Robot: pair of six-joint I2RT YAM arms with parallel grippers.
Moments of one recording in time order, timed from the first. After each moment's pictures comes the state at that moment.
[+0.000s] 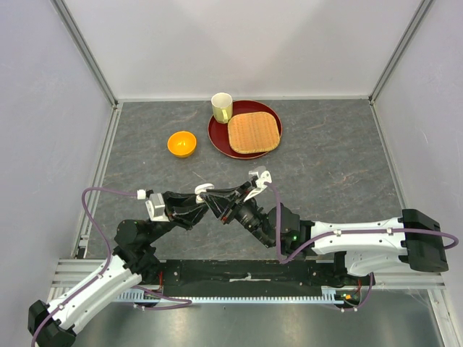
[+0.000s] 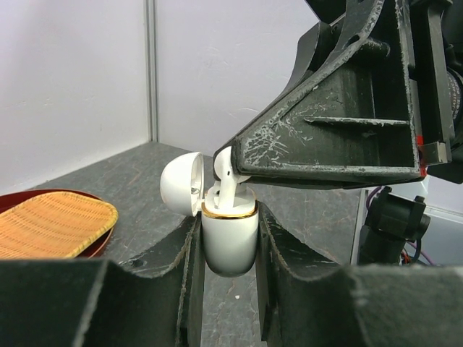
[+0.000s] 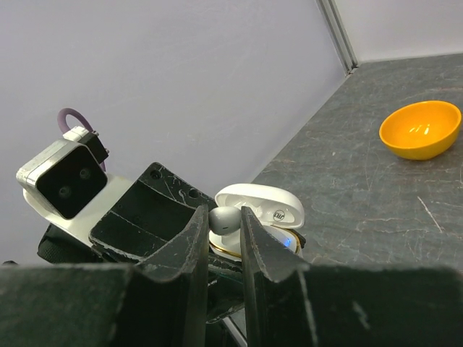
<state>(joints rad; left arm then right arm) -0.73 0.33 0.14 0.66 0.32 -0.24 1.41 1.26 0.78 0.73 0.56 0.47</state>
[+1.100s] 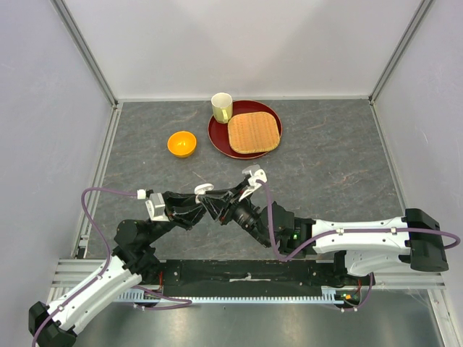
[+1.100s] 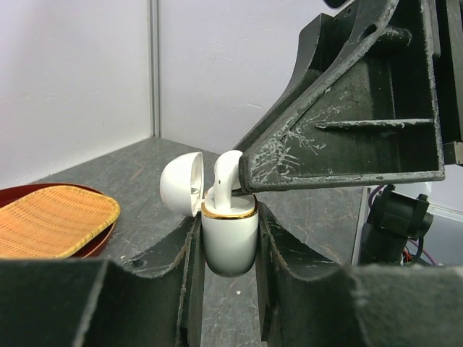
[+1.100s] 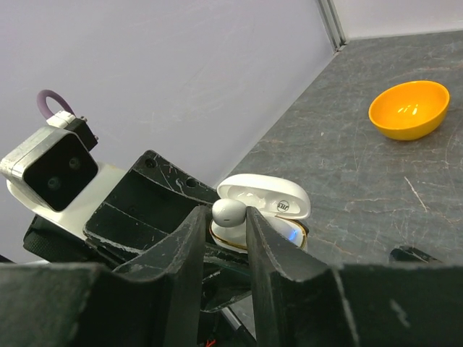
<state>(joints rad) -0.73 0.32 0.14 0.63 0.31 -0.24 1.42 1.26 0.85 0.55 0.58 0.49</state>
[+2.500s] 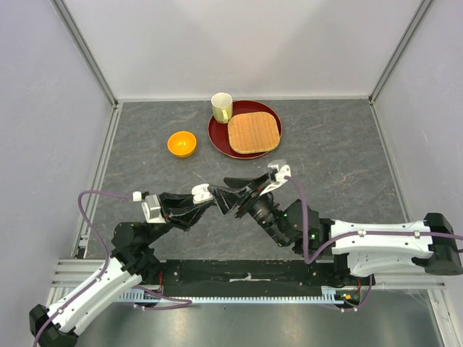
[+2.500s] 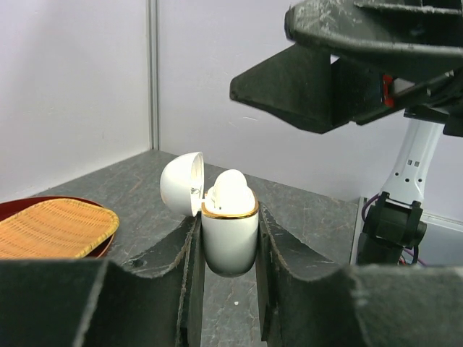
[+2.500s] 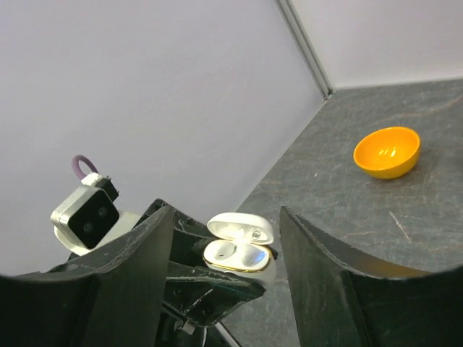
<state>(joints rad) -0.72 0.28 0.14 0.63 0.31 -0.25 1.43 1.15 0.85 0.56 0.66 0.44</state>
